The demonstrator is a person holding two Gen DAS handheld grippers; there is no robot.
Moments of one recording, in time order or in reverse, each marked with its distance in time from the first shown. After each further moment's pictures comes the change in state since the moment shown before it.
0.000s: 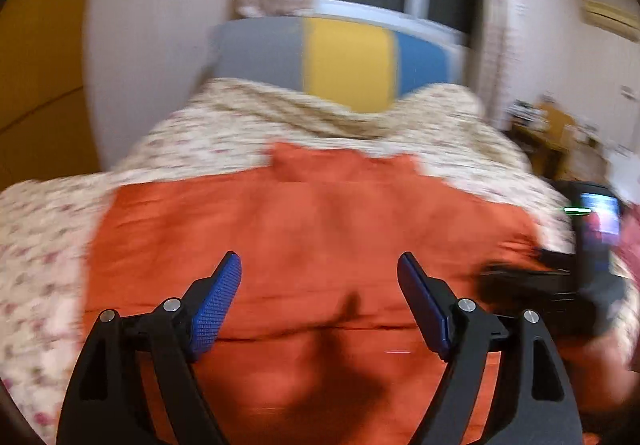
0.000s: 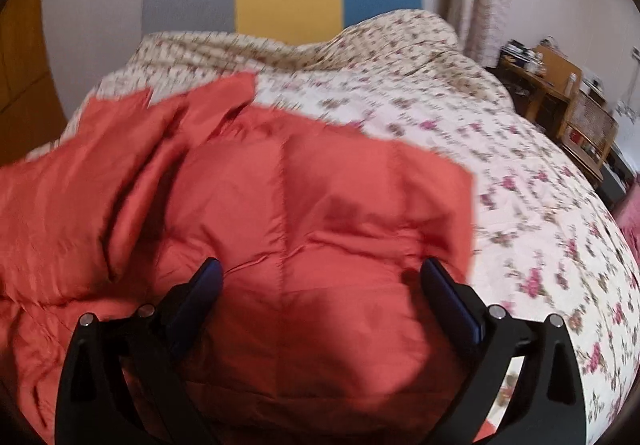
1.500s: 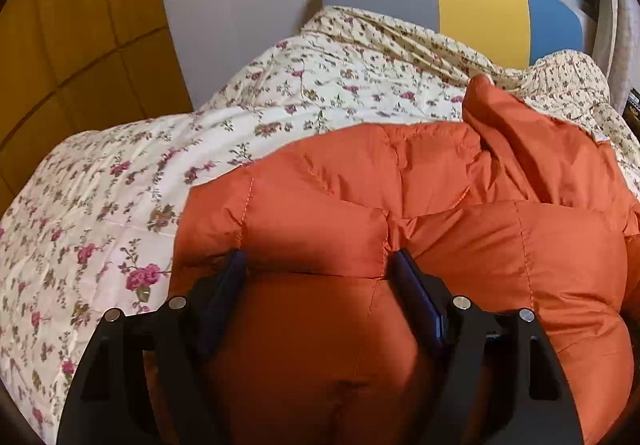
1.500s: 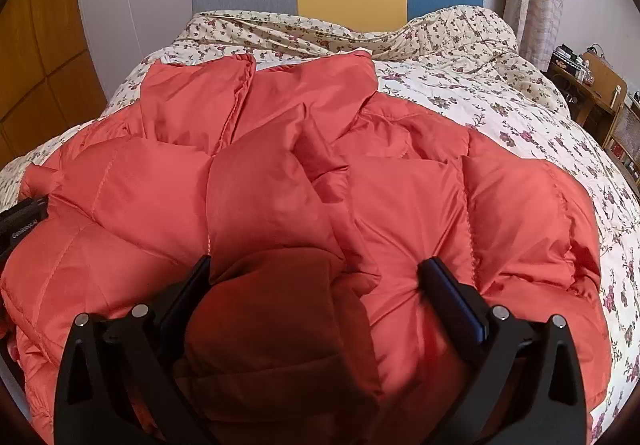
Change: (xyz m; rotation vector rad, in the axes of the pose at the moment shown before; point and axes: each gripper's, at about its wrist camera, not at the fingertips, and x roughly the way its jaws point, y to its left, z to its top) left arm 0.129 0.091 0.019 -0.072 0.239 0.314; right arm 0.028 0.087 0.007 -0.095 0.074 0.156
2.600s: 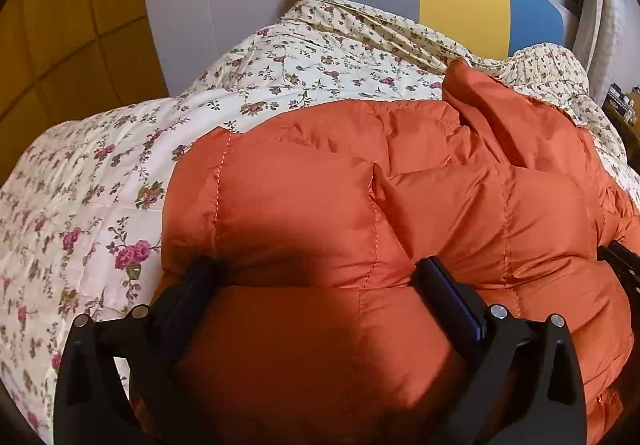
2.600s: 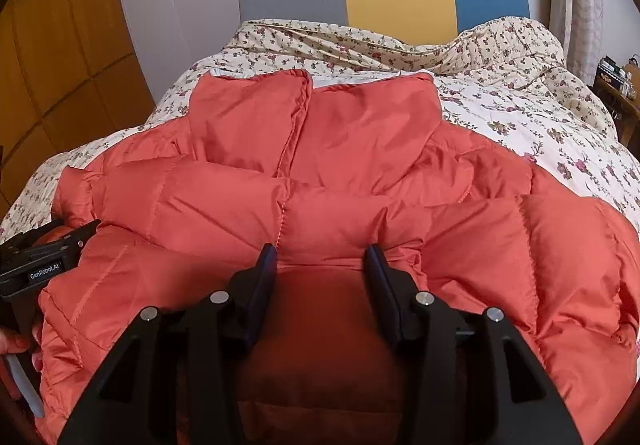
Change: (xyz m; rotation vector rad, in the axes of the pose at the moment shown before) left arm -0.006 0.005 -0.013 0.019 0.039 -0.098; right arm 0.009 0.006 0.019 -0.055 -0.033 0.193
